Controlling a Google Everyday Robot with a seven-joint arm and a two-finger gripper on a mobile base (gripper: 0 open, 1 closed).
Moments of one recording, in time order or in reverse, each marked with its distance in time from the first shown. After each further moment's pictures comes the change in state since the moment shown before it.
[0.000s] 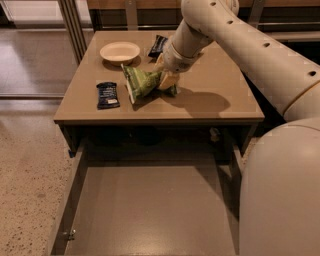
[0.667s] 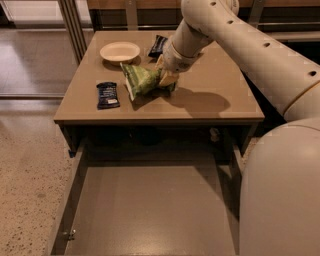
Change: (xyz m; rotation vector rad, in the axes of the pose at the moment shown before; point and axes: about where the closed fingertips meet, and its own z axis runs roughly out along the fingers) arm 0.000 0.000 0.000 0.000 0.000 0.000
